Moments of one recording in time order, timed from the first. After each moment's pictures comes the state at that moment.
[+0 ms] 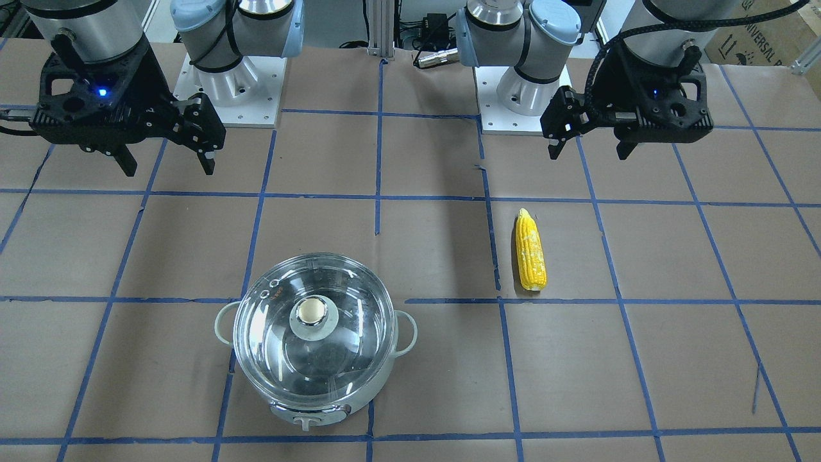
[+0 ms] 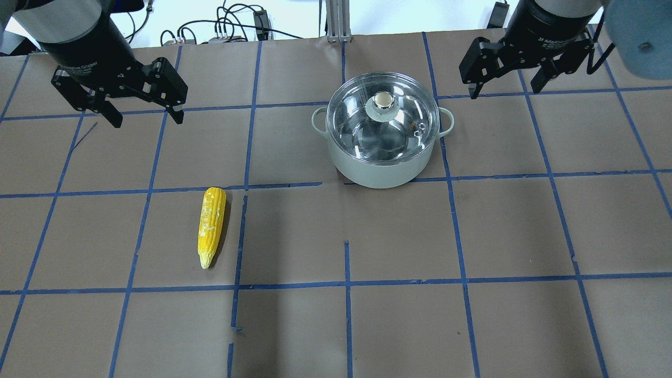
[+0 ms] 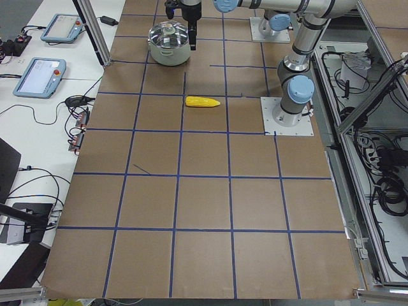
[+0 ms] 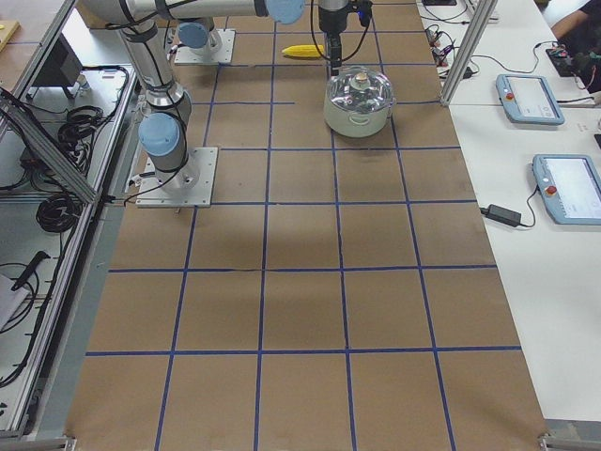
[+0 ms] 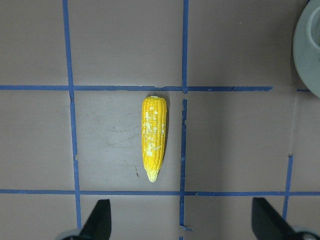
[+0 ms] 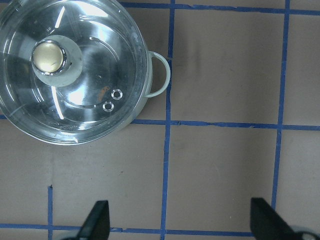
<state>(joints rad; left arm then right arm) -1.51 -1.58 -1.47 -1.70 1.58 0.04 1.56 -1.55 1.51 -1.62 -1.57 -0.06</state>
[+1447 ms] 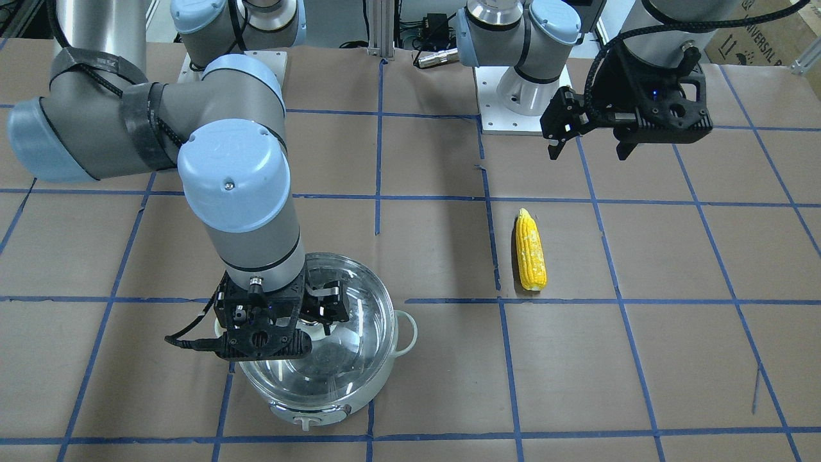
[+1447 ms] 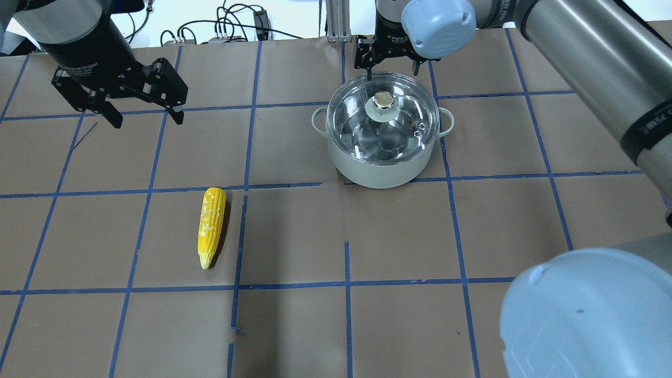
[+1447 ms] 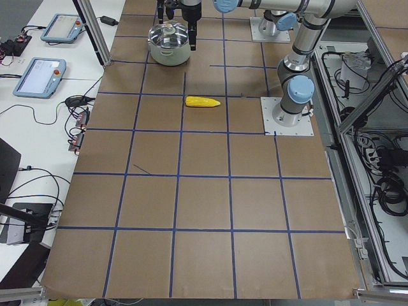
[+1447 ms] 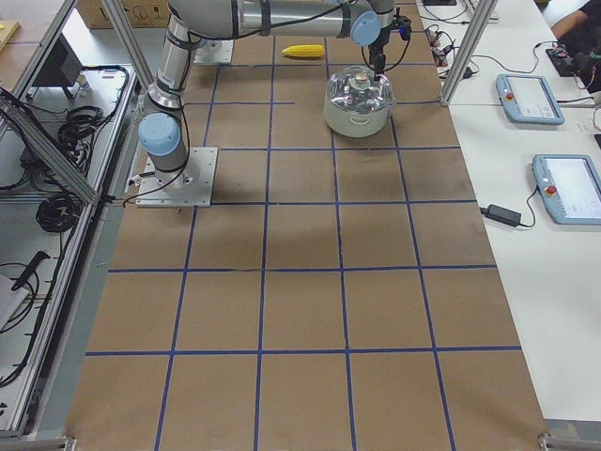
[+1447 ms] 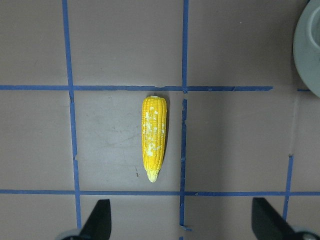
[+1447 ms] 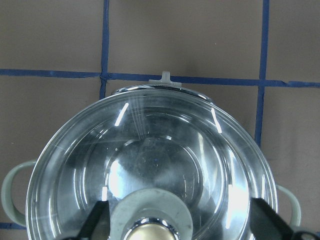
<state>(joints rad) -1.51 -1.58 -1.47 -1.69 1.58 0.04 1.78 -1.06 1.22 -1.83 -1.61 0.15</state>
